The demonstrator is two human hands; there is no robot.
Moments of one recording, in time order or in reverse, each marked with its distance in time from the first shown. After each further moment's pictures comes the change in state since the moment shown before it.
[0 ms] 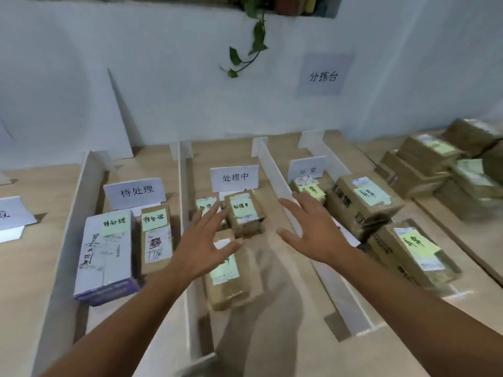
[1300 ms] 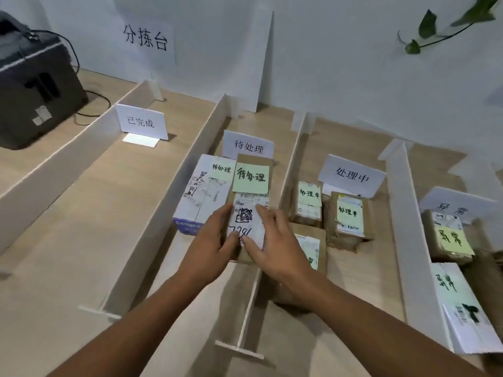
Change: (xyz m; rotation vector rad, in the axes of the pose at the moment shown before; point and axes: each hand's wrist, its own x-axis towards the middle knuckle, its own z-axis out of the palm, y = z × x) left_hand -0.103 -0.101 0.002 -0.368 0.493 -0.508; right_hand 0.055 -0.174 0.170 0.376 -0.320 -0.329
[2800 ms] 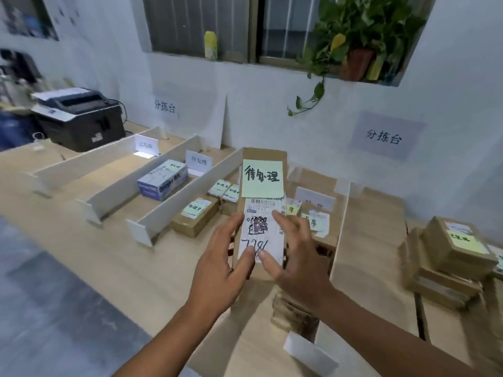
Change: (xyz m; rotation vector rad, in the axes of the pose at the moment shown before) left_hand -0.421 0.389 0.408 -0.019 0.432 0.382; right_hand -0.494 0.213 -0.407 0.271 0.254 -0.498
